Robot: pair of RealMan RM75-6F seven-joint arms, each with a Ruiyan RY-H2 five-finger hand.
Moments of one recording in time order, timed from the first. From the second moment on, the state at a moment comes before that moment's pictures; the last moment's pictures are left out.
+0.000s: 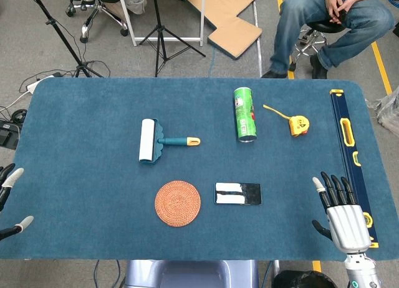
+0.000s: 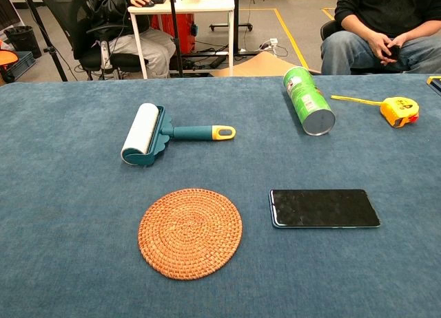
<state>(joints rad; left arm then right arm) 0.01 -0.94 0.02 -1.76 1.68 1.64 0.00 0.03 -1.22 0.02 -1.71 -1.68 1.57 -0.35</state>
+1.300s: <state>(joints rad) -0.09 -1.03 -0.06 -1.75 1.45 1.44 0.16 0.65 -1.59 0.21 -1.58 -1.17 0.80 -0.58</state>
